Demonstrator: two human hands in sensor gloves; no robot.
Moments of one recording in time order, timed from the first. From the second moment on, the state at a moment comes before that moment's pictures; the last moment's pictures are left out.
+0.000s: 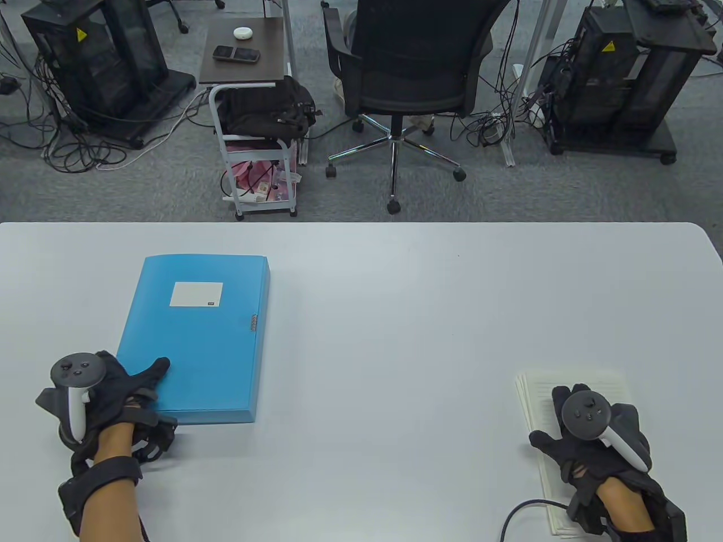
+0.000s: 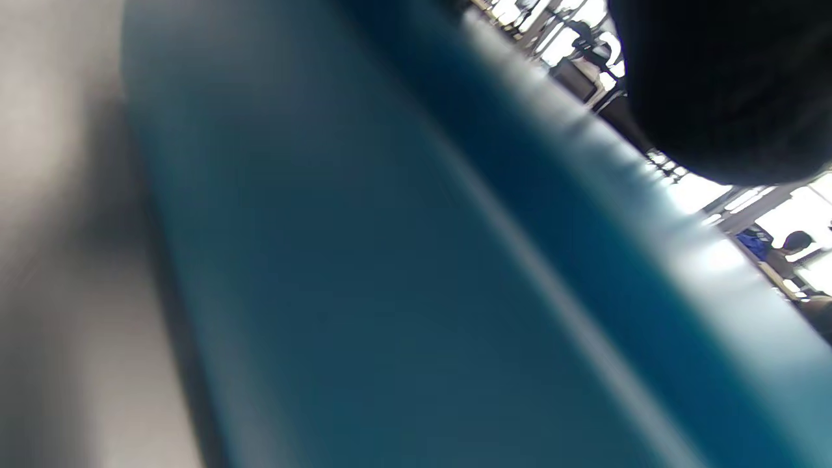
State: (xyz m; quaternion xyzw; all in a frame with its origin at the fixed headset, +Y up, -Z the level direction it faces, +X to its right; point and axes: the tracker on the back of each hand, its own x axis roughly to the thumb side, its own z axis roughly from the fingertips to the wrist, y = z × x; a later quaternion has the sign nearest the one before) left_hand -0.433 -0.754 -0.314 -0.07 0.38 0.36 0.85; right_hand 0.320 -0.759 -0.268 -0.04 0.17 0.97 0.16
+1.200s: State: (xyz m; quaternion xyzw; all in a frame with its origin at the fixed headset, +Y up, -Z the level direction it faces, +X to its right) left_hand -0.190 -0.732 -0.276 -0.15 0.13 0.65 0.73; right_hand 0.327 -0.764 -0.267 -0.04 0.17 0.96 0.21
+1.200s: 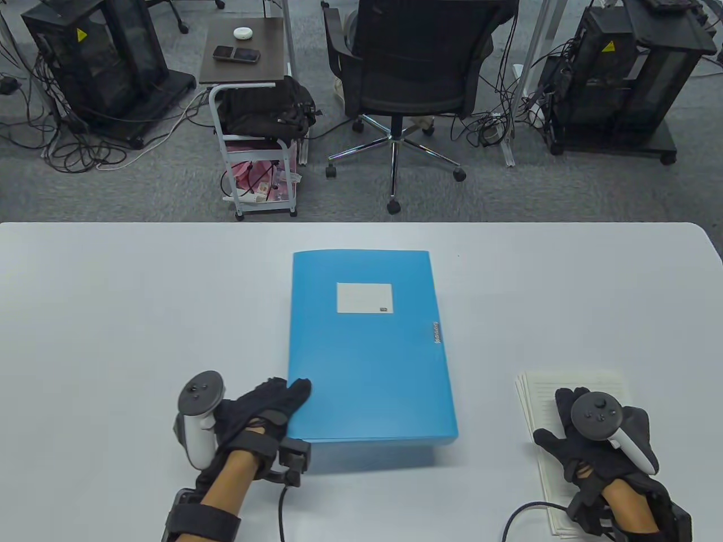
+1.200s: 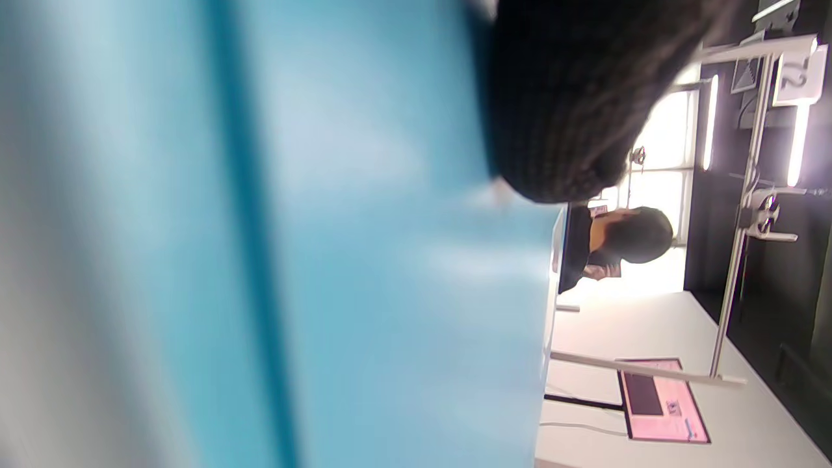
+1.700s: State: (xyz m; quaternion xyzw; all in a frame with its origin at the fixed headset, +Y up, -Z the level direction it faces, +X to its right) left_hand -0.138 -0.772 -0.270 -0.18 0.10 0.54 0.82; right_hand 0.319 -0.762 -0.272 -0.04 0.15 0.97 0.19
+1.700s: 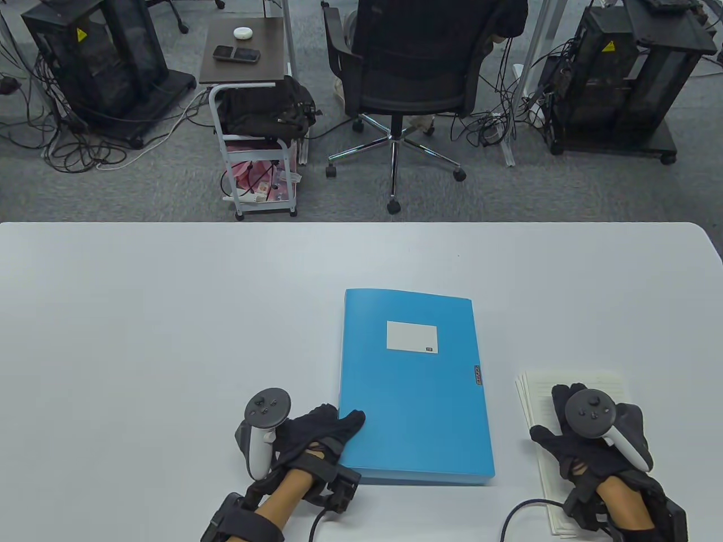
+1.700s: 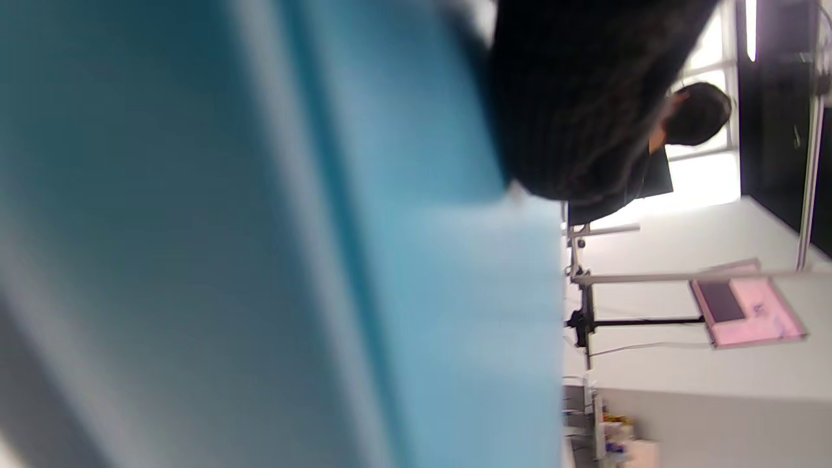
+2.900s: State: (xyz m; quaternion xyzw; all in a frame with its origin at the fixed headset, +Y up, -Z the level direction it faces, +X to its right) left_hand -0.073 -0.765 -0.239 -0.08 -0.20 0.23 0.95; right_hand 0.264 -0.752 -0.249 0.12 0.17 0.96 0.17
